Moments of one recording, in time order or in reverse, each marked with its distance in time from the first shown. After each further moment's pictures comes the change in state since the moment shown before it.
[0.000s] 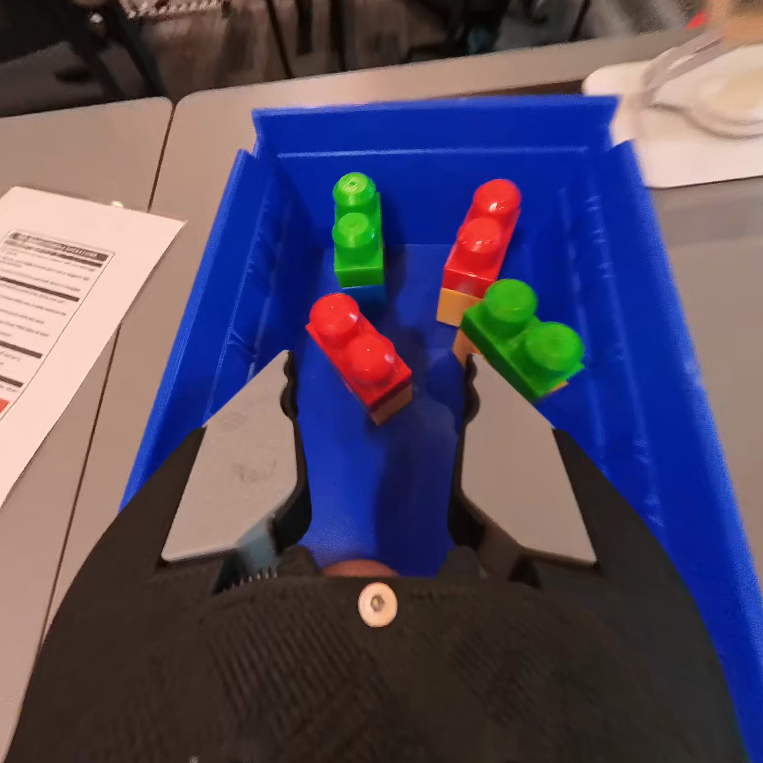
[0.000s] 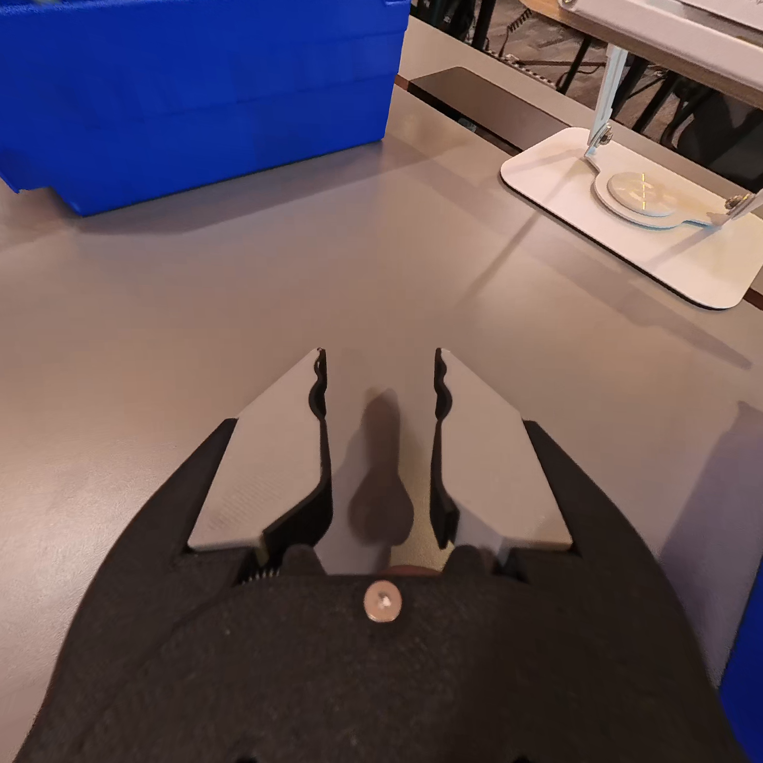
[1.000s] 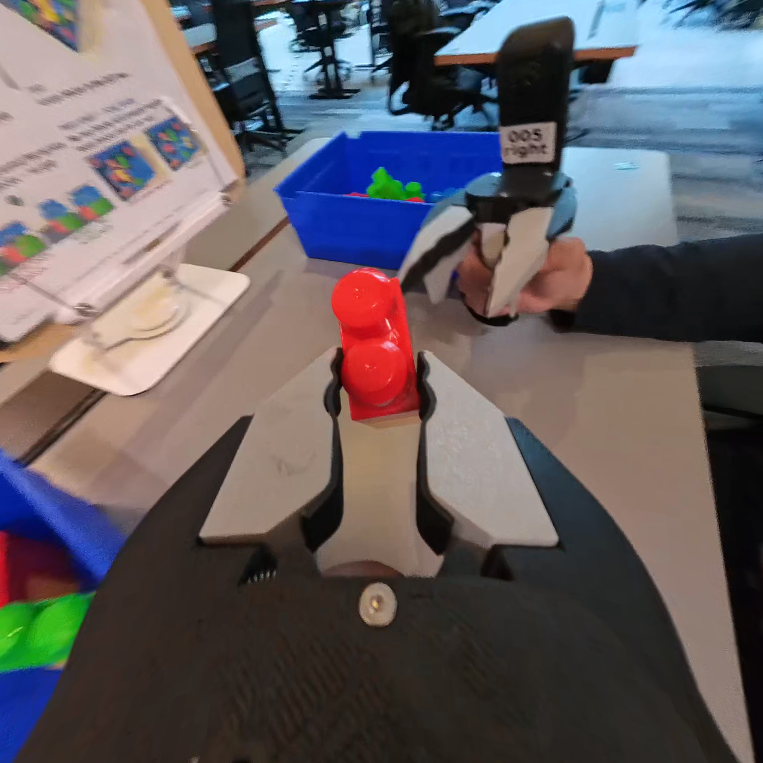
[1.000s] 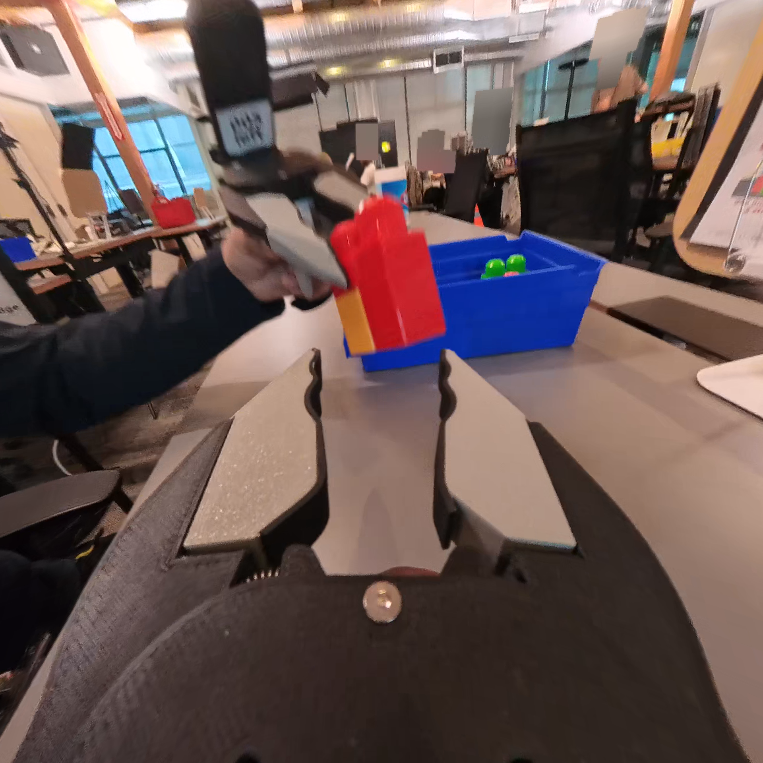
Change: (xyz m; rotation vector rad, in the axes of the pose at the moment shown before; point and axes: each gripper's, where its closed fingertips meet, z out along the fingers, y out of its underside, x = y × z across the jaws) left arm 0.256 -0.008 -0.150 0.357 0.980 0.546; right arm -0.055 -0.078 -0.088 0.489 -0.618 0.075
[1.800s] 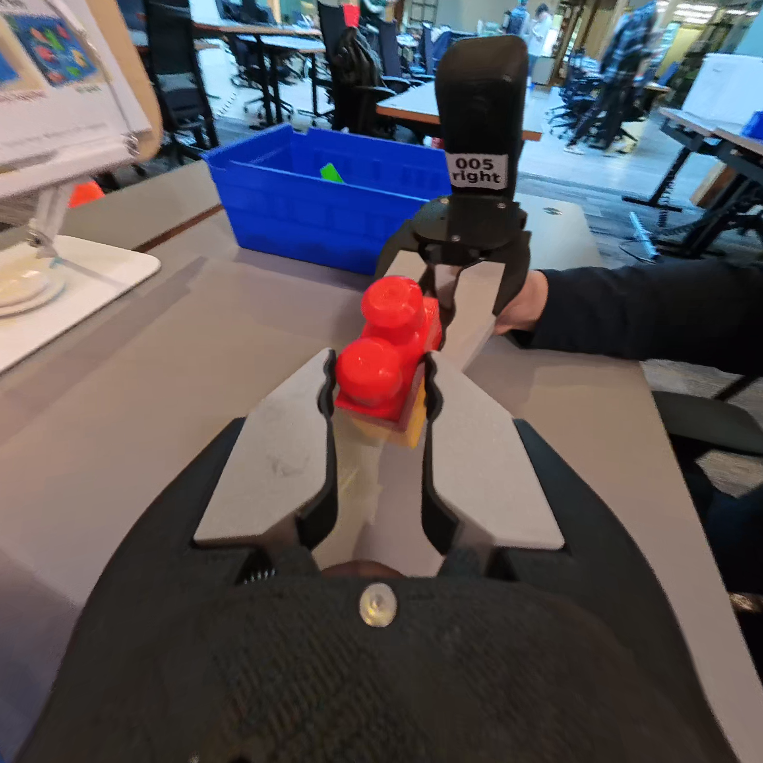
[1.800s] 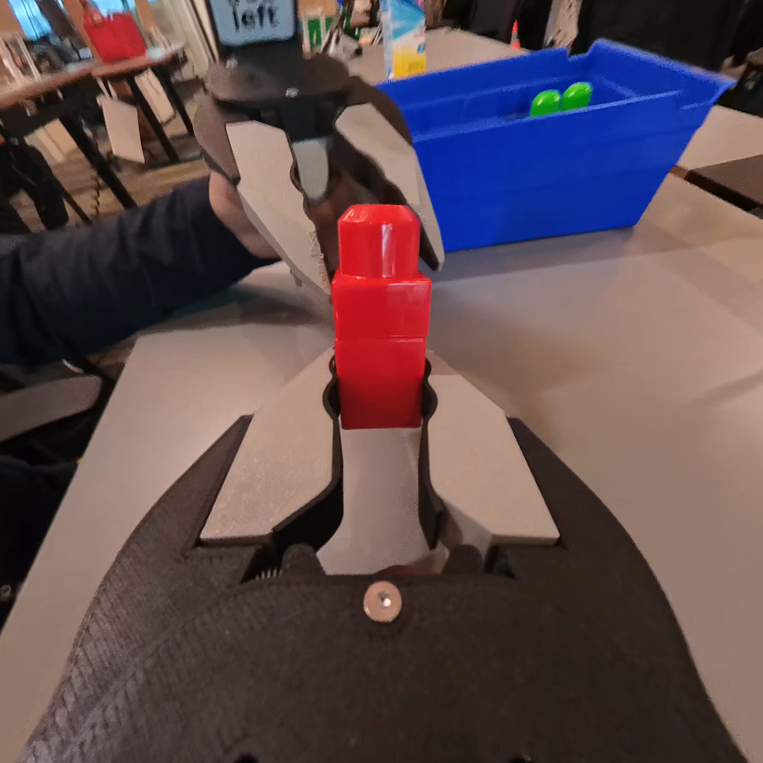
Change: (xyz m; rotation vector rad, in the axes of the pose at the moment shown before) left arm 0.018 0.038 0.042 0.105 0.153 -0.140; right arm 0.004 0.071 0.025 -0.328 0.001 0.011
